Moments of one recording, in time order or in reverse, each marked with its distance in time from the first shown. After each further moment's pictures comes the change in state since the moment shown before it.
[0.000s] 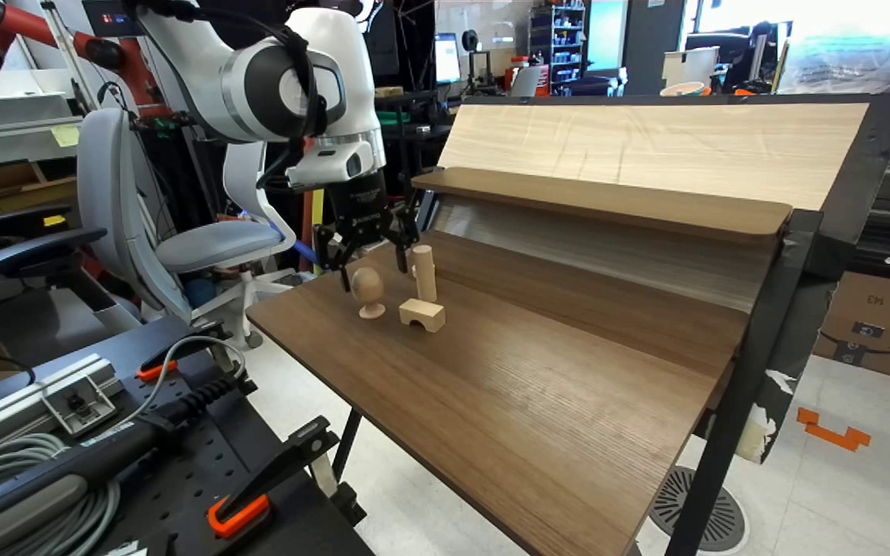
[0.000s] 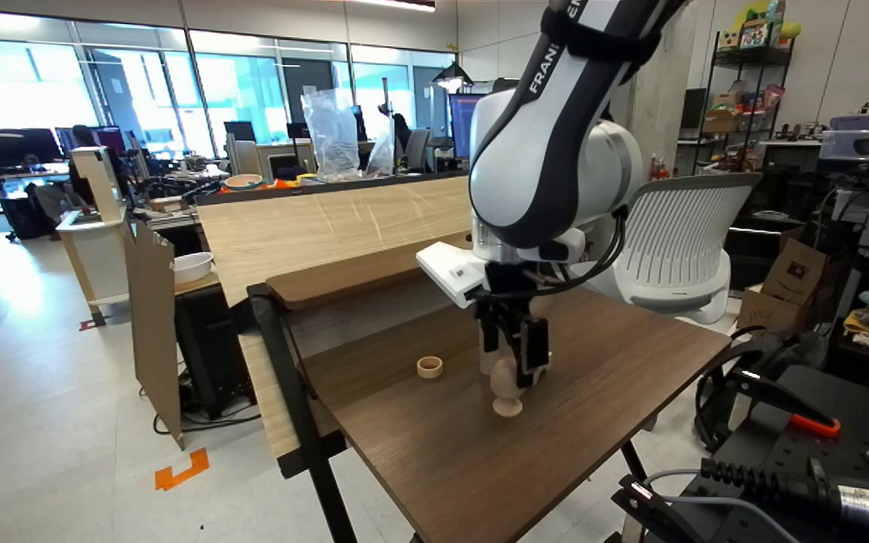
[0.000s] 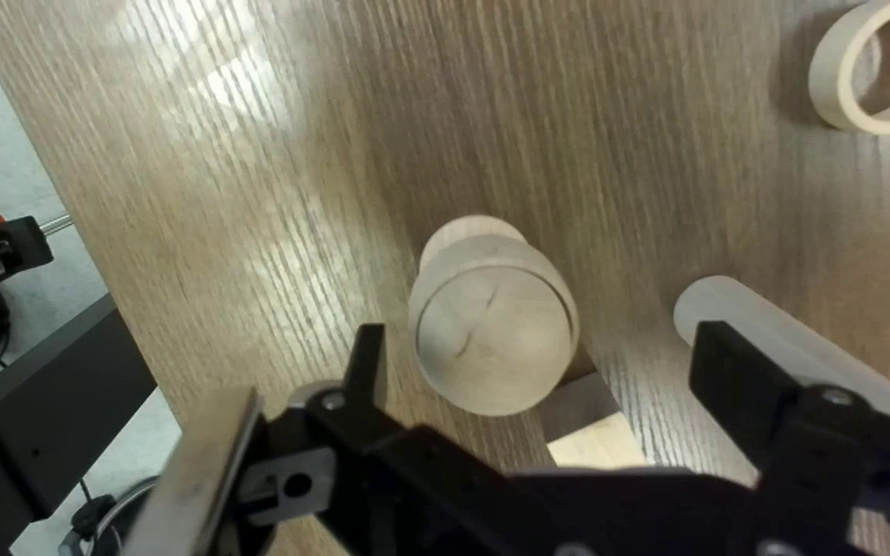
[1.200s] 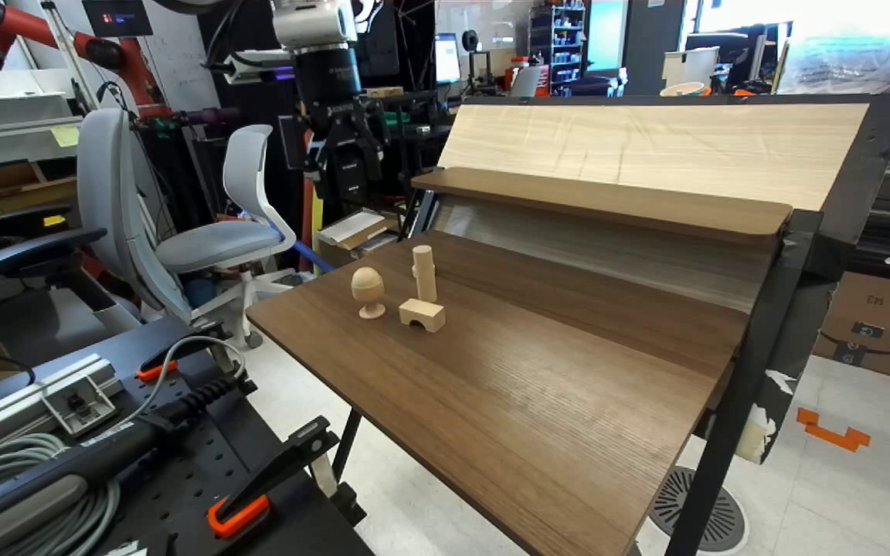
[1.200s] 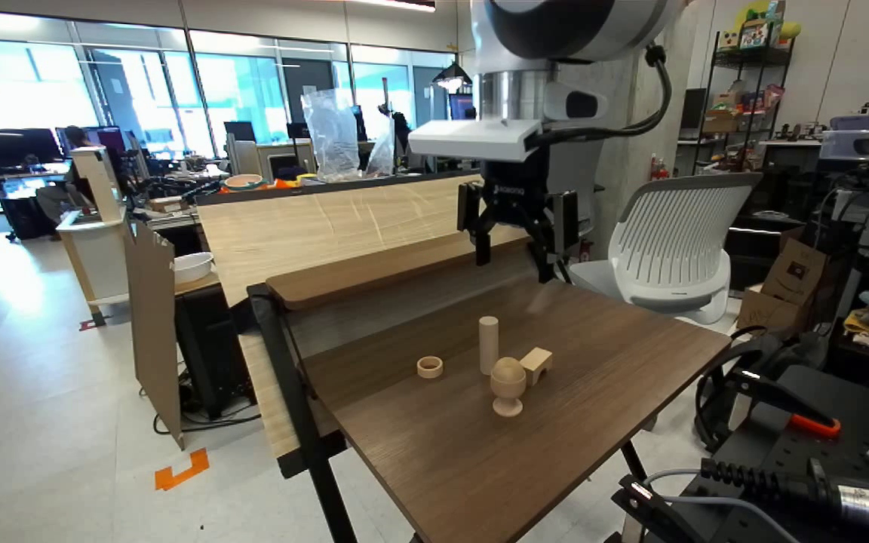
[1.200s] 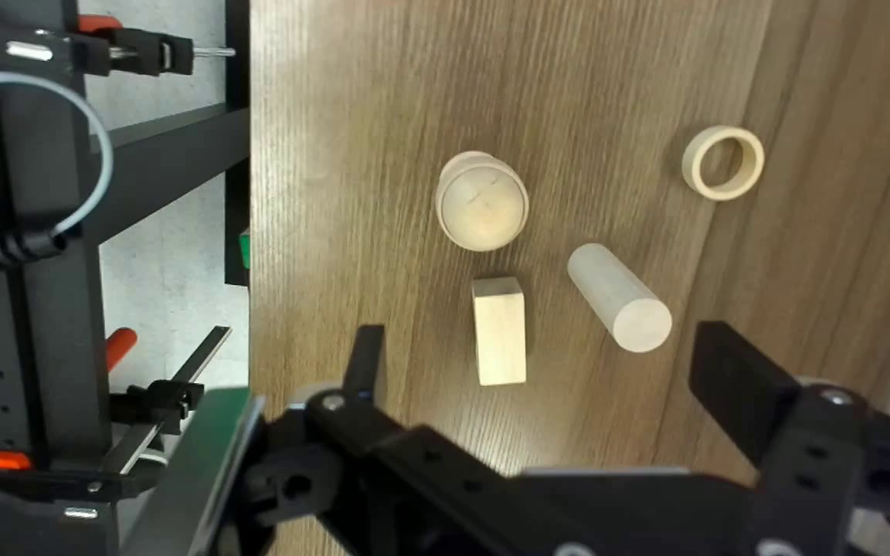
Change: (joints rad) arm -0.058 -0.338 0.066 -0.064 -0.080 -0.267 -0.357
